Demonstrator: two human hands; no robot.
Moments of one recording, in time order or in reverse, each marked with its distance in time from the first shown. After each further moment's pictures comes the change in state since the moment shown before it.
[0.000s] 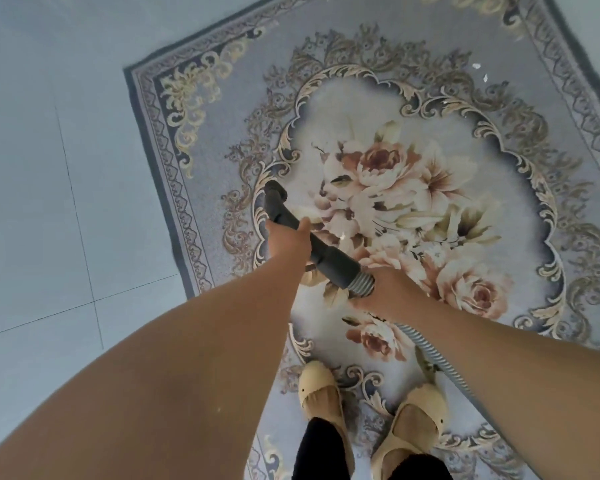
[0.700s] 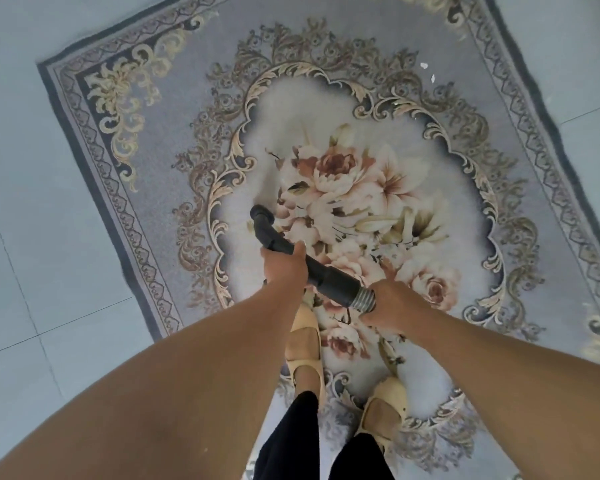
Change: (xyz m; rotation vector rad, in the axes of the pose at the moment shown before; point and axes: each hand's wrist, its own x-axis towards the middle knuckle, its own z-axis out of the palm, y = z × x) left_hand -0.009 0.014 0.057 -0.036 -0.064 -0.198; right_hand -0.001 0.030 -0.055 -0.113 -0.103 0.249
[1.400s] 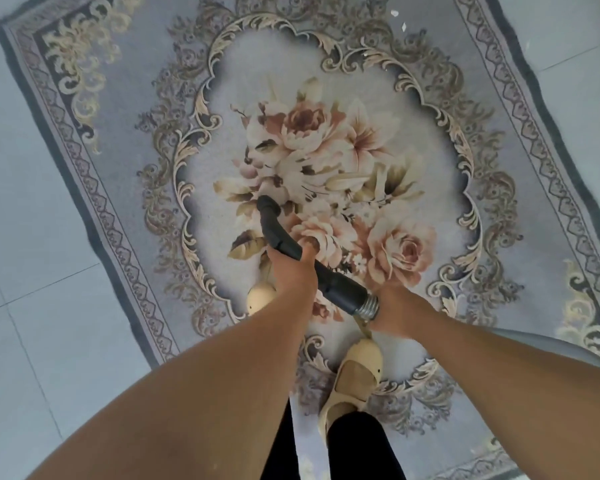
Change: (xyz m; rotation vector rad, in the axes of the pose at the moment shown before) left_hand -0.073 -0.113 0.059 0.070 -0.035 0.142; right_hand -0.032 0.119 0.072 -0.044 -0.064 -0.002
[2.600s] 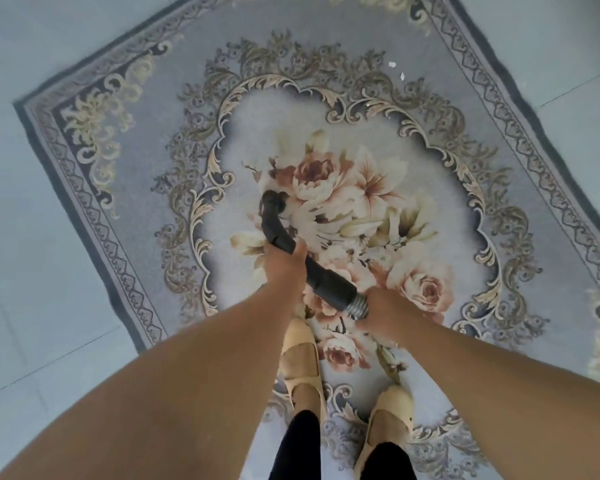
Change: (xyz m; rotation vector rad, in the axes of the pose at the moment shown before) left_hand 0.071 0.110 -0.030 0.161 -0.028 0.065; right_hand 0.036 -0.088 -0.067 0.018 0.068 0.049
